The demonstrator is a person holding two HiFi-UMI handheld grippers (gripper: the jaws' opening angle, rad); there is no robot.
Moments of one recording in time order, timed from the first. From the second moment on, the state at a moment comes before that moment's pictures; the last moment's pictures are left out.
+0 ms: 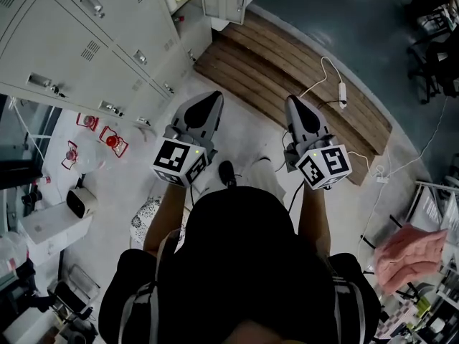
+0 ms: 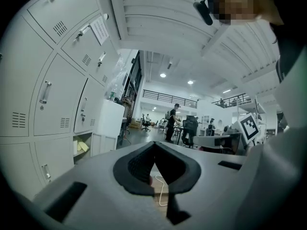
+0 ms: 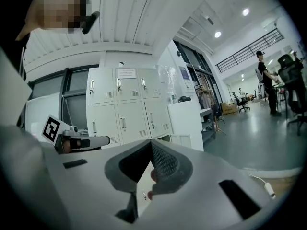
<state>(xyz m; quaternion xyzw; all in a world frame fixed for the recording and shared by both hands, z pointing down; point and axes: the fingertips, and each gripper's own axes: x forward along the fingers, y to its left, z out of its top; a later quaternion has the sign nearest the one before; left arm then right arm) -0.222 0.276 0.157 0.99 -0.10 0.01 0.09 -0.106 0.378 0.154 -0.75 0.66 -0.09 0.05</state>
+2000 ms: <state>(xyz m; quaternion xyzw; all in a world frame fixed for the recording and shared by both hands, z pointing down) 0.025 0.104 0.191 0.96 -0.26 0.08 0.12 0.150 0.154 0.211 -0.64 0.75 -0.14 0.02</state>
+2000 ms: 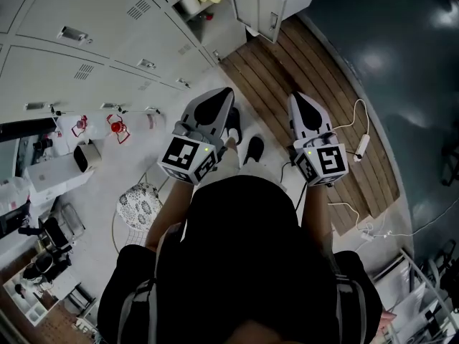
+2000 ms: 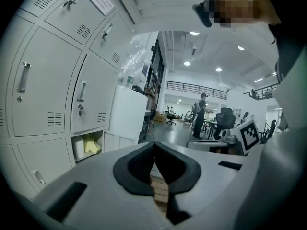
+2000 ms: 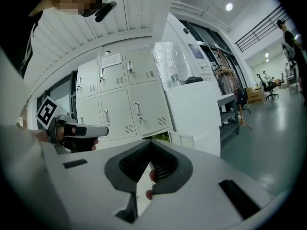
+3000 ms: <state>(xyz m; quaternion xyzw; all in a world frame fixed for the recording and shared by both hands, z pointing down) 0.088 -0.069 0.243 0.98 -0.16 0.07 0.13 0.199 -0.008 0.281 -0.70 0.70 -0.17 -0.04</state>
